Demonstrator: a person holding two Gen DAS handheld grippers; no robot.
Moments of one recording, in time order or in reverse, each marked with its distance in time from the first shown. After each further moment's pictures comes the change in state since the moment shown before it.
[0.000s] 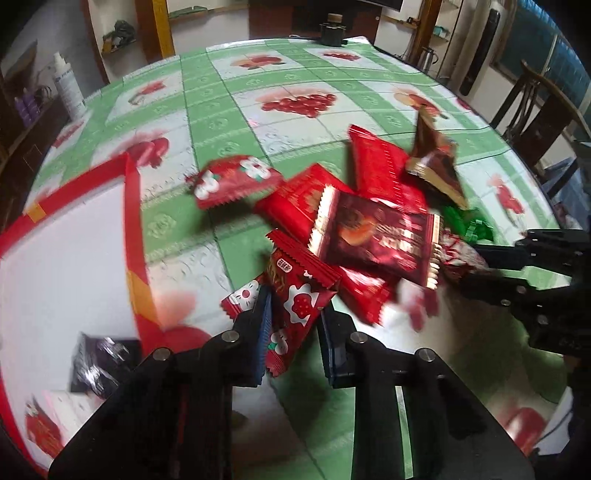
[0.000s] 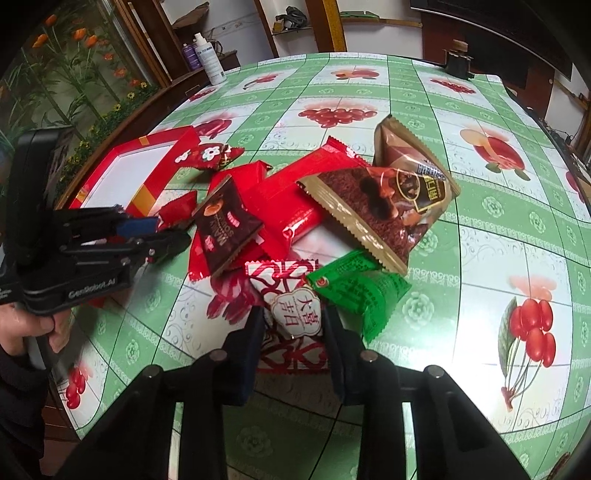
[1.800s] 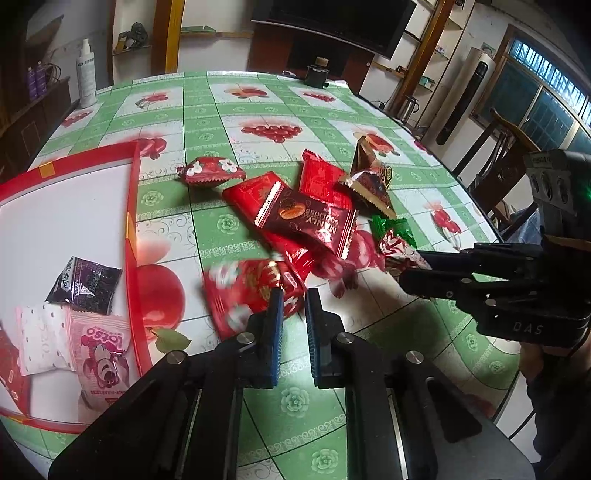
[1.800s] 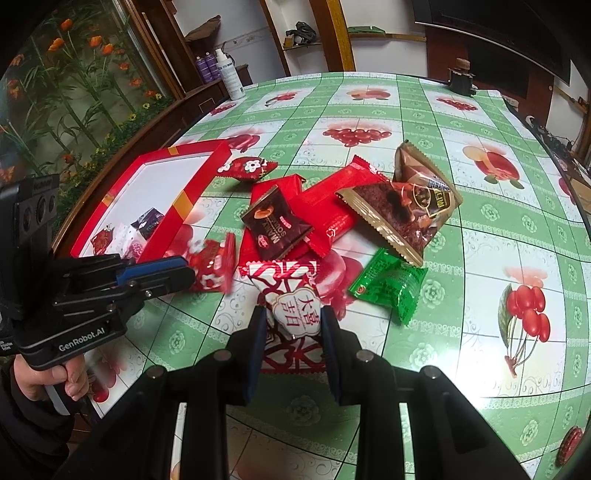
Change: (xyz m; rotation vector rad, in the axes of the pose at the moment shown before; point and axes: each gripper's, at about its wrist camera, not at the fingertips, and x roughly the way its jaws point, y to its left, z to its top) left arm -0.049 -0.014 -0.042 -0.106 -0.154 -0.132; right arm -0.030 0.025 -0.009 -0.005 -0.058 0.031
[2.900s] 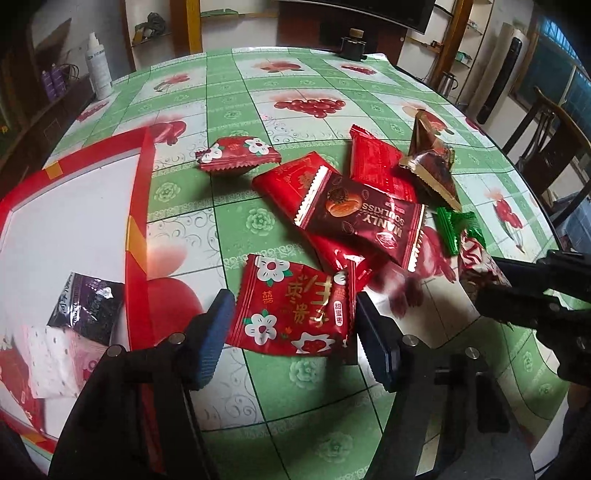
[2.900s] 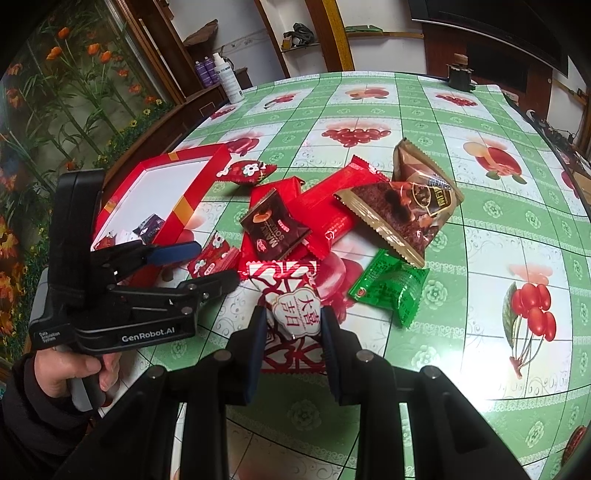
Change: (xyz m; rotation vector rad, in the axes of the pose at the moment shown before) left arm 0.044 0.009 0.014 0.005 0.082 0.170; right arm 0.001 -0.005 0.000 0.022 -0.009 0.025
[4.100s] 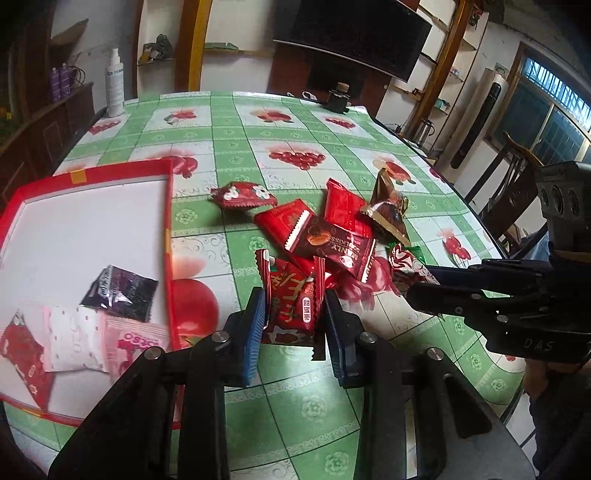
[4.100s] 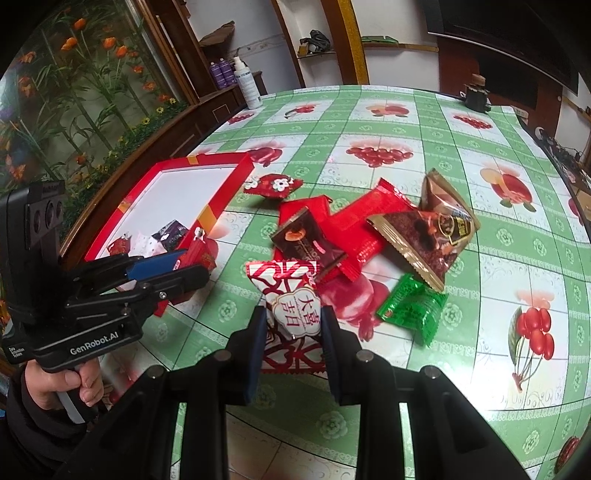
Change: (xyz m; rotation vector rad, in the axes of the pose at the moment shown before) left arm -0.064 0.014 -0.016 -0.066 -0.170 -0.114; right arm -0.006 0.027 0.013 -0.056 -0.019 0.013
